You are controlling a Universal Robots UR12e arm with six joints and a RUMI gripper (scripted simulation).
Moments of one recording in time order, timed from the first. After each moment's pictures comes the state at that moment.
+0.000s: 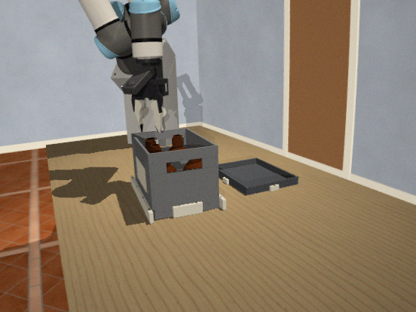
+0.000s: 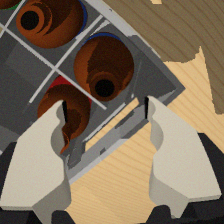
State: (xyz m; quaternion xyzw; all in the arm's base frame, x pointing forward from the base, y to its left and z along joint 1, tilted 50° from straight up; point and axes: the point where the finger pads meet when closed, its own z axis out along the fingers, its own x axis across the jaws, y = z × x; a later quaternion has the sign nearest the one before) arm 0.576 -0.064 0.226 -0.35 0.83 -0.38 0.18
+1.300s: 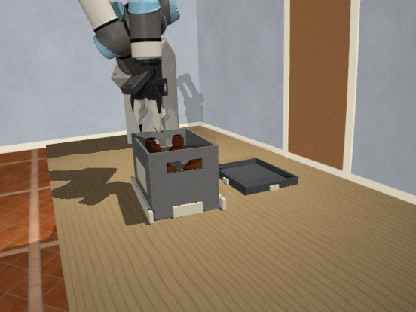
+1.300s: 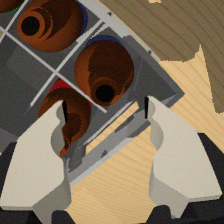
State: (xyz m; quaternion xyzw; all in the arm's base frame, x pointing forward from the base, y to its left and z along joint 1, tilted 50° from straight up) arm 0.579 -0.066 0.230 -0.35 0.83 -0.38 0.18
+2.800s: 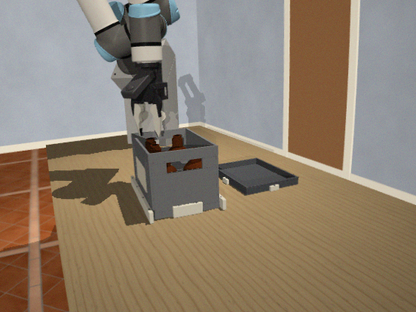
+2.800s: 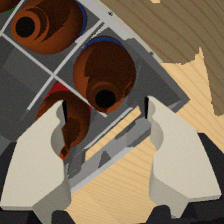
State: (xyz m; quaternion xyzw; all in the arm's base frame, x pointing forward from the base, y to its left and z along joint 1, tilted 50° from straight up) arm 0.585 -0.072 0.222 -0.35 0.83 -0.38 0.18
